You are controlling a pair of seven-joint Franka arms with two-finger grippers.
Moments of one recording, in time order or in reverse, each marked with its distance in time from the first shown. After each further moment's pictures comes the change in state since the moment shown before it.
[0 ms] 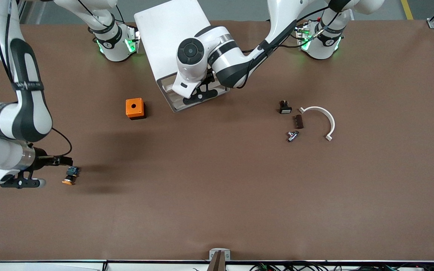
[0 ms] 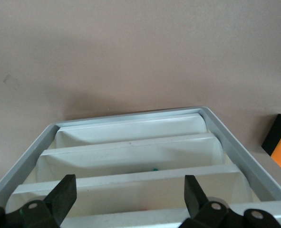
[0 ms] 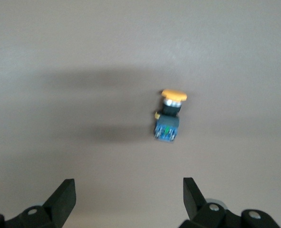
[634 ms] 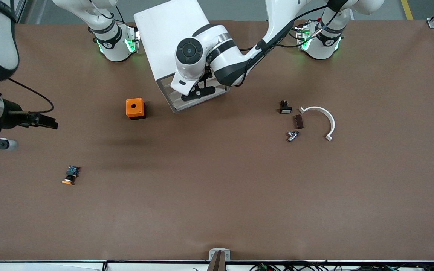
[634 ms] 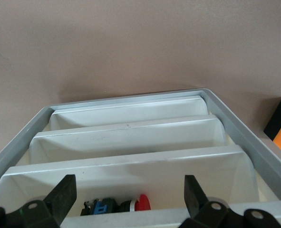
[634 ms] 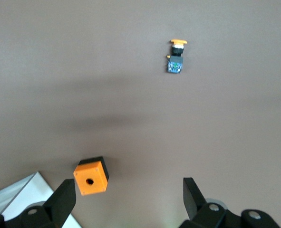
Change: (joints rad) left arm -0.013 0.000 0.001 -0.009 -0.051 0.000 -0.001; right arm 0.062 -0.302 0.001 0.029 0.000 -0.364 0.125
